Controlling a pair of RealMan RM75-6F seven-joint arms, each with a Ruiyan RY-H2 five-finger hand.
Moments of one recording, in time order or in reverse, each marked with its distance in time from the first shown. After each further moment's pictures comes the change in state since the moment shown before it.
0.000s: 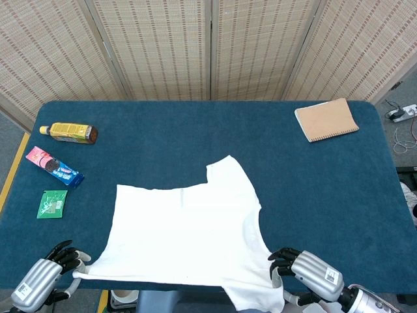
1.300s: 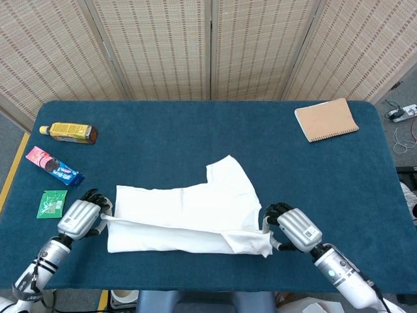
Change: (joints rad) left arm -0.314 -0.203 -0.317 0.143 -0.369 -0.467 0.257; right arm 0.005 -0.246 0.318 0.060 0.457 -0.201 -0.379
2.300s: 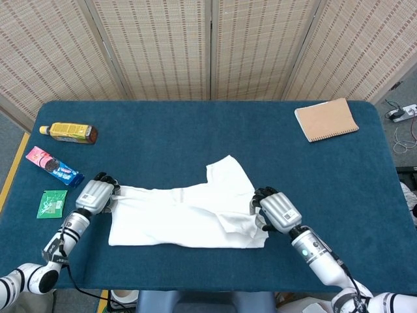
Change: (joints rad) left arm -0.180 -0.145 -0.085 0.173 -0.296 -0.215 0.170; right arm 0.078 -0.186 0.137 0.090 0.236 -0.093 -0.251
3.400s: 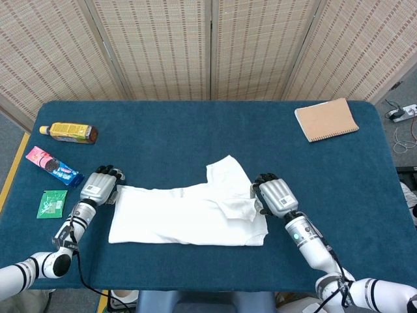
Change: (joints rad) left arm -0.097 -0.052 0.002 0.065 -0.227 -0.036 0.139; right arm 0.062 -0.097 0.079 0.118 0.171 -0.018 -0.089
